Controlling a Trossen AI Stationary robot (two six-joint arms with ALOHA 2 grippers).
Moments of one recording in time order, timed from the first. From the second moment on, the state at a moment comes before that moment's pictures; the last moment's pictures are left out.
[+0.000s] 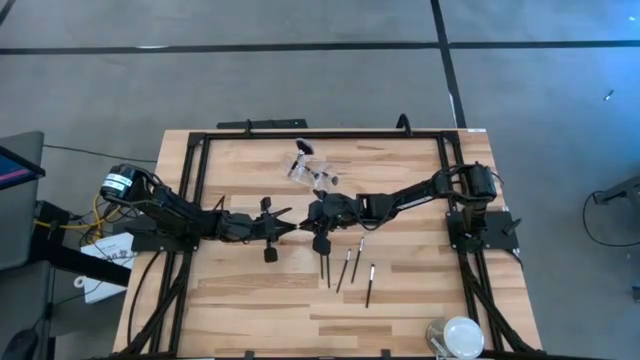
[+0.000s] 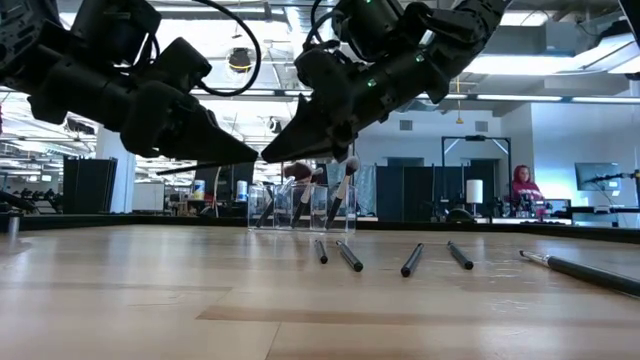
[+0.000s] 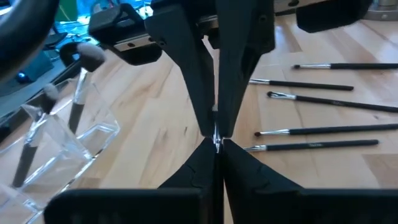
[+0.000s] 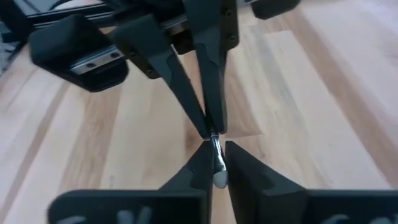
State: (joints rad) left arm -0.23 1.51 0.29 0.91 -0.38 0.11; right arm 0.02 1.92 1.09 0.29 -0.02 0.10
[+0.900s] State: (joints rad) left arm -0.20 1.51 0.29 0.94 -0.49 0.08; right arm 0.03 1.85 1.40 -0.46 0.23 0.05
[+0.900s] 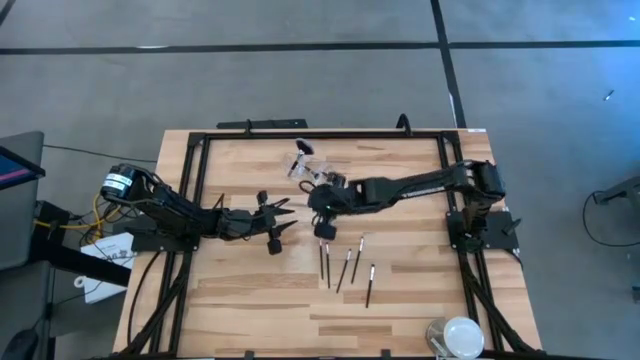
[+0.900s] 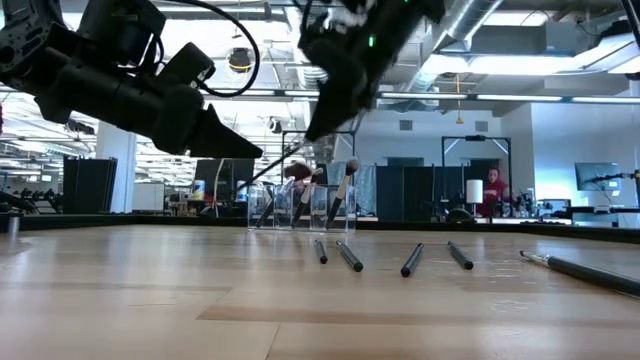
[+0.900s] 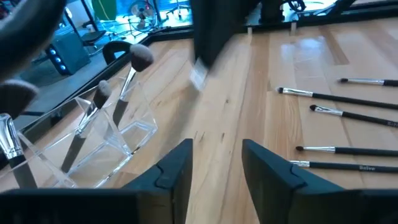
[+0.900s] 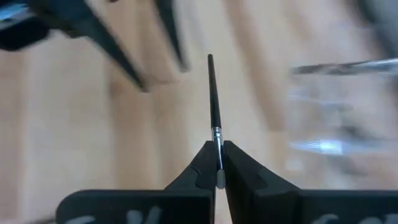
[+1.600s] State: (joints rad) left arm -0.20 1.51 0.28 0.94 -0.49 0.04; right arm -0.18 1.89 1.75 -1.11 0.26 -0.14
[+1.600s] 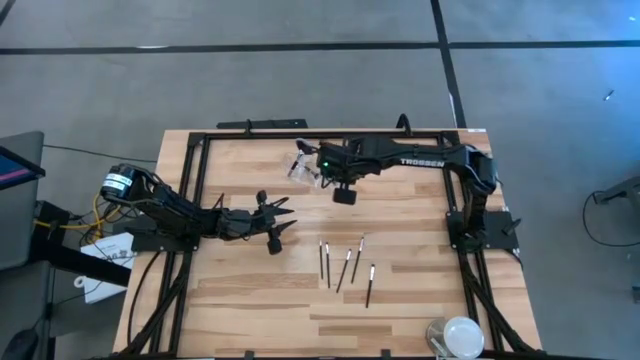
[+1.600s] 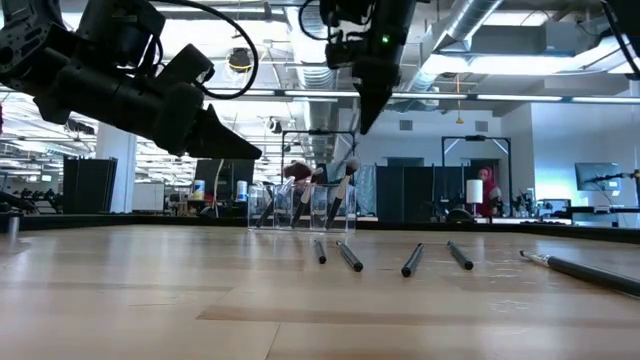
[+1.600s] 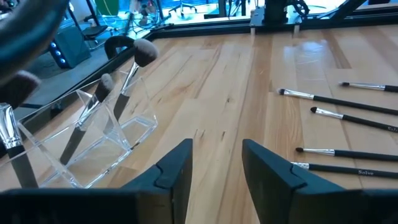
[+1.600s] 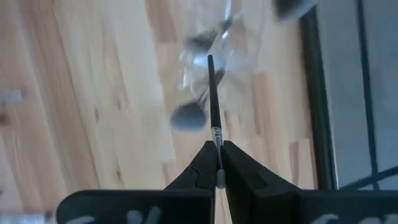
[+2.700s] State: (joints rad) left arm -0.20 1.51 0.28 0.94 -0.49 -0.01; right arm 0.03 1.94 1.88 -1.48 0.22 0.43
